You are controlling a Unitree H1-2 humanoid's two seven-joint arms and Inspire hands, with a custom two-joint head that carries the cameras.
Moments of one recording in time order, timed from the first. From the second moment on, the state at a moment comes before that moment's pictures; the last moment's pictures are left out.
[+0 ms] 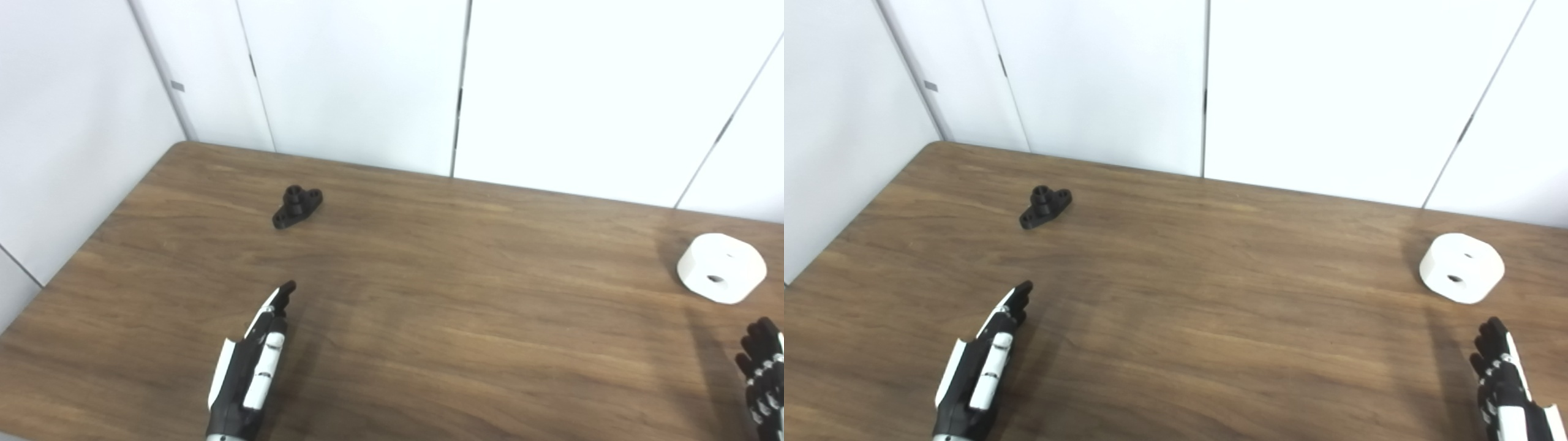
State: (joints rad) left arm 0.41 0.11 0.06 -0.25 -0.04 -0.25 0.05; right arm 0.19 -0.25 -0.17 -0.10 0.15 -0.21 0.18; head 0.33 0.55
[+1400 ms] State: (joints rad) left arm 0.08 0.13 0.20 -0.32 0.33 0.04 0.20; right arm 0.19 -0.25 -0.17 -0.09 0.16 -0.23 0.18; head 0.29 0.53
